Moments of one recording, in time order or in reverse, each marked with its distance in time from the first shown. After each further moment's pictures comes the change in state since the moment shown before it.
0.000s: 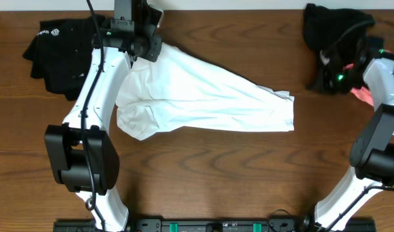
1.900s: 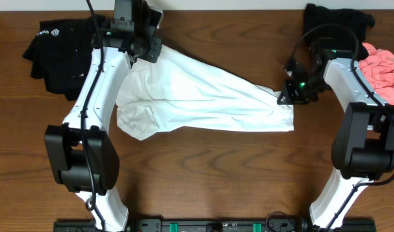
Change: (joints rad) left arm 0.000 0.000 0.000 -0.007 0.000 -0.012; right arm 0.237 0.000 -0.123 -0.026 0.191 0.107
